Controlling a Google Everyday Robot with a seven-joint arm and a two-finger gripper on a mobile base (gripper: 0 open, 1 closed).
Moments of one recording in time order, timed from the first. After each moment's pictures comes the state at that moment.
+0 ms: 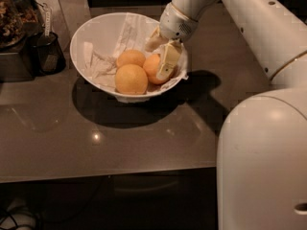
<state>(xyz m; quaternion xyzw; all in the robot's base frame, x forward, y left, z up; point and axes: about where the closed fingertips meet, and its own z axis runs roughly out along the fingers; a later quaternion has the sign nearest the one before) 0.632 -0.021 0.890 -0.76 0.60 0.19 0.18</state>
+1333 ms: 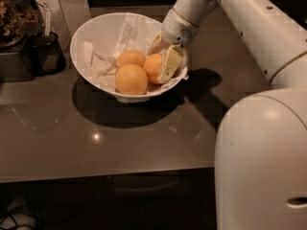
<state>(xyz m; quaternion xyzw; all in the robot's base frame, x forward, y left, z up) 0.635 -0.028 0.874 -0.75 0.61 0.20 0.17</state>
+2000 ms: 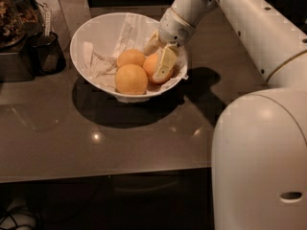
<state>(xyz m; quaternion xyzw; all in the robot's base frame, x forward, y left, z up) 0.639 -0.014 0.877 -0.75 0.60 0.22 0.19</state>
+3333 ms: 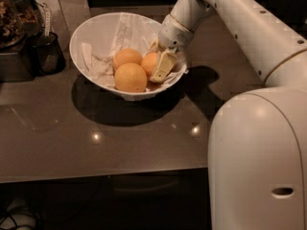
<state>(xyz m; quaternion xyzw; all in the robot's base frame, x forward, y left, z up) 0.634 -0.017 0.861 -0.74 0.61 0.24 0.17</state>
